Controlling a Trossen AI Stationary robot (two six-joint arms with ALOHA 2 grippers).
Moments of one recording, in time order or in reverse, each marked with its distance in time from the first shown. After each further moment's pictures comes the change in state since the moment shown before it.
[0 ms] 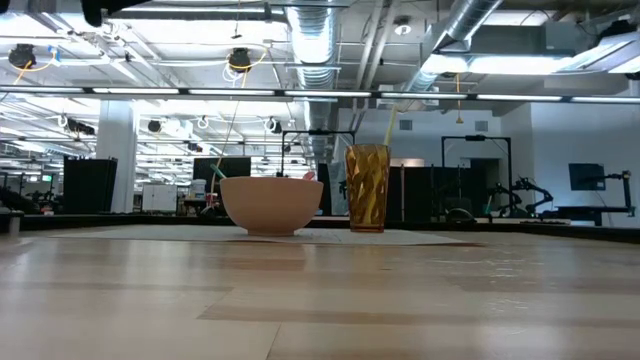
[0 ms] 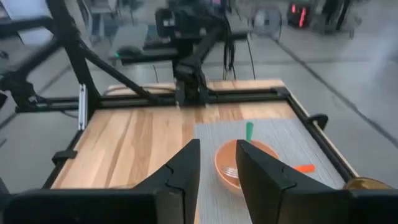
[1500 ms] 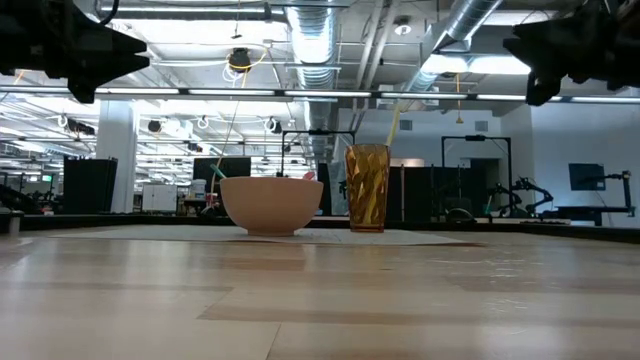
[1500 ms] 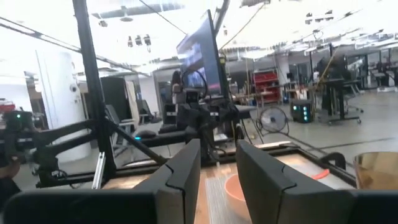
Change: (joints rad) left arm -0.152 -0.228 -0.374 0.003 -0.004 -0.248; right arm -0.001 -0.679 -1.012 0.716 0.001 0.075
